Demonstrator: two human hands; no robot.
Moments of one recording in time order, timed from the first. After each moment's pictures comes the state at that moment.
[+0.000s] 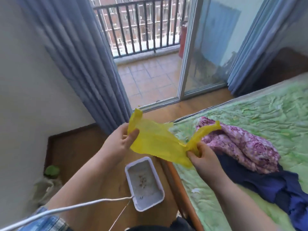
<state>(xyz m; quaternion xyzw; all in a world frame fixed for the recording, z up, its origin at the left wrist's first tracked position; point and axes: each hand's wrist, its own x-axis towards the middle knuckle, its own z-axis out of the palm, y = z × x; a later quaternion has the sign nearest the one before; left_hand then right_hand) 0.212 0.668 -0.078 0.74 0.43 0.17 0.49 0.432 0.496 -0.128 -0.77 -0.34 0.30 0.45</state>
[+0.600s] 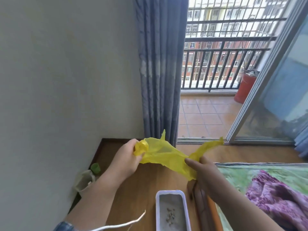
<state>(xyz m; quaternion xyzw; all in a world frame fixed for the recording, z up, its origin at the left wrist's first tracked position) 0.014 0.679 -0.047 0.71 0.56 0.29 0.31 0.274 0.621 -0.084 -0.65 -0.37 0.51 0.42</state>
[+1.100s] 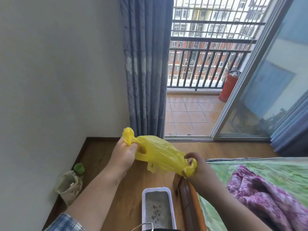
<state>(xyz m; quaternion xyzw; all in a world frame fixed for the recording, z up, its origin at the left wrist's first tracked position) 0.074 0.689 -0.058 0.55 0.58 0.40 0.45 0.310 0.594 -0.075 -0.73 -0.53 0.31 0.31</state>
